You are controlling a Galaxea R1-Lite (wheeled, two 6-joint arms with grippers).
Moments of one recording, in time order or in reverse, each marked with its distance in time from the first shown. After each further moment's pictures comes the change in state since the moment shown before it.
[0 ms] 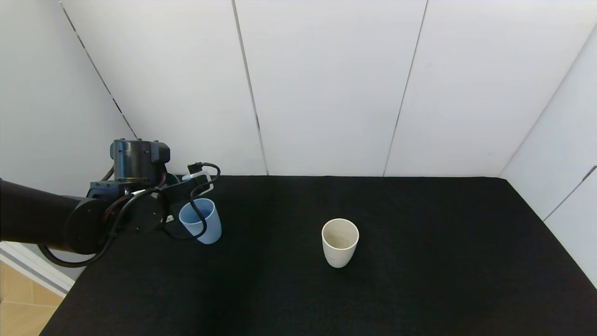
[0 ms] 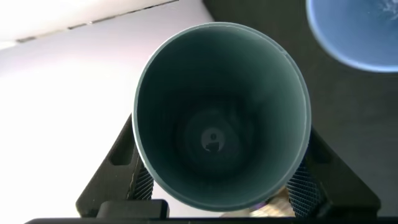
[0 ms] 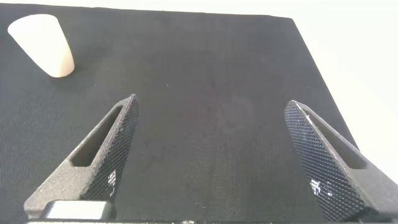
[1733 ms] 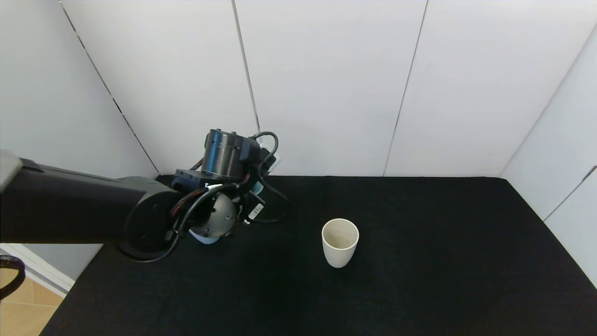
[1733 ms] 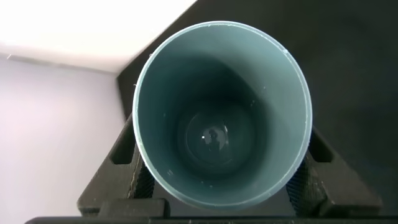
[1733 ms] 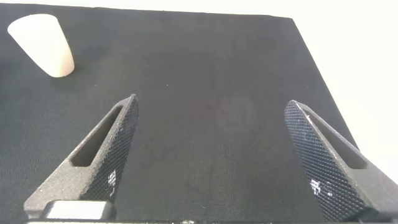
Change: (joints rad) left arm -0.381 0.029 -0.200 0.252 -0.037 -0.748; right arm 0.000 0.000 0.000 0.000 0.000 0.000
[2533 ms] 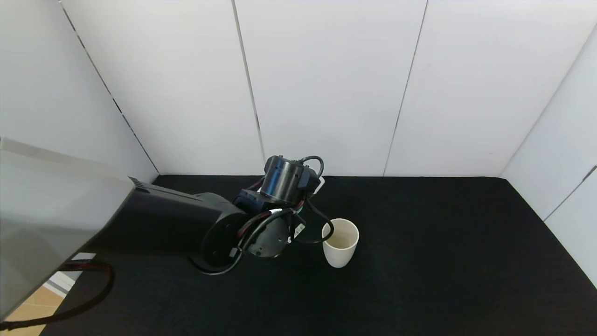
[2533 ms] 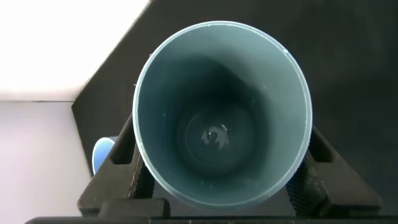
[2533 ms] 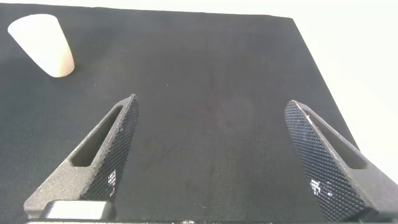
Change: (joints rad) left arm -0.154 0.154 -0.094 0.053 0.014 -0.065; right arm 0.000 0.000 0.000 0.000 0.000 0.000
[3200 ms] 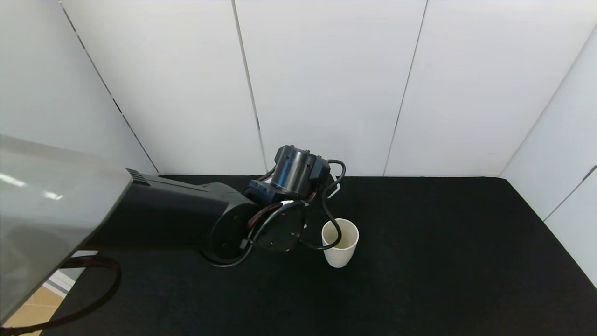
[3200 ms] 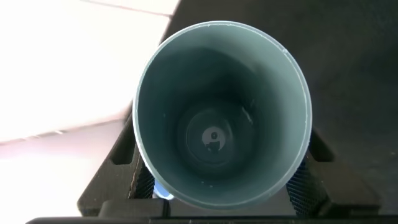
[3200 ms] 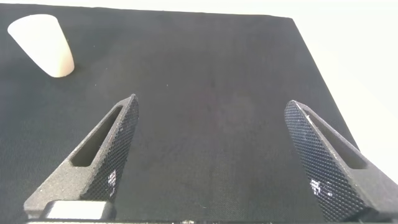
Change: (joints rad) left arm -0.031 0.006 -0.087 0.039 0.079 0.273; right arm 0.000 0.000 0.000 0.000 0.000 0.000
